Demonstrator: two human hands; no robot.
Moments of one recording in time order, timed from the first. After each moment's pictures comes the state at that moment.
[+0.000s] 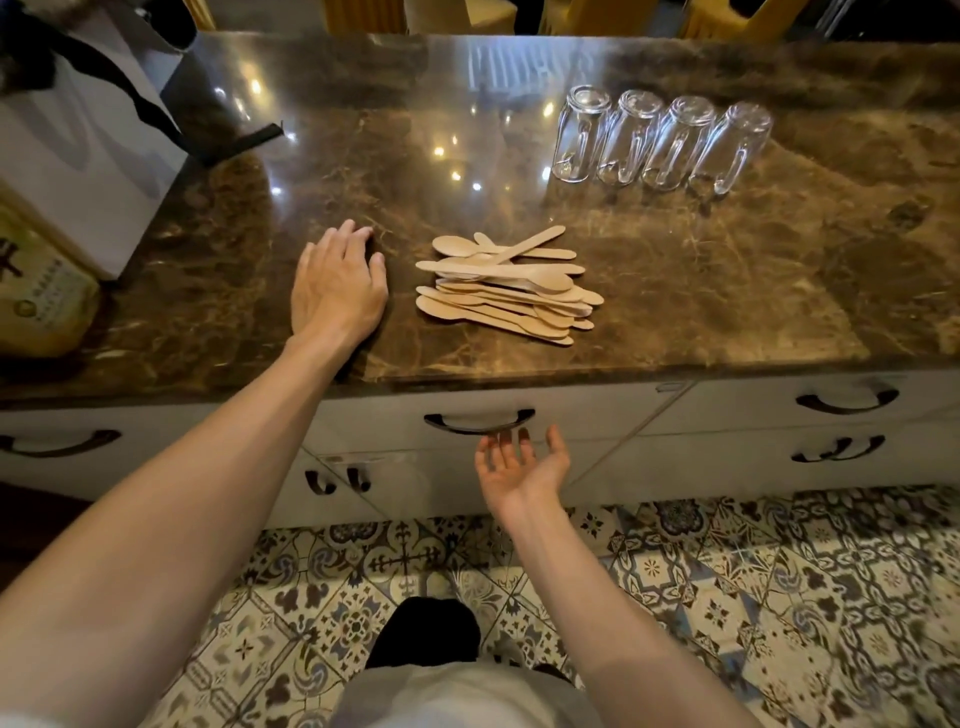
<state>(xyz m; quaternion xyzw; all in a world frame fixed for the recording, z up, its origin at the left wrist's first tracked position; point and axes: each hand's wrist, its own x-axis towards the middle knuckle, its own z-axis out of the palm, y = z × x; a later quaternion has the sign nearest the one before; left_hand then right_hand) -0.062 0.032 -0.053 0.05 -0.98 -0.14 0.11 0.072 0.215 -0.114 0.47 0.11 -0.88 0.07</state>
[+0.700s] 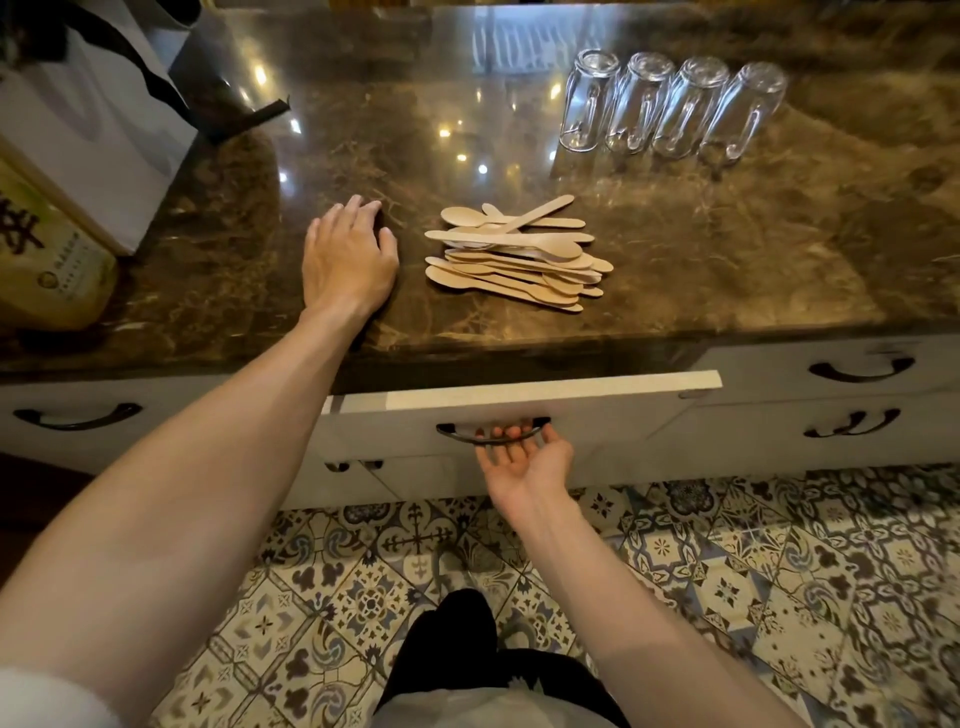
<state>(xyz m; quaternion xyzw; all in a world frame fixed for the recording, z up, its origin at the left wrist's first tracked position) -0.059 0.033 -0.051 0.05 -0.98 -0.14 0.11 0.098 0.207 -0.102 0.48 0.15 -0.86 0.08</state>
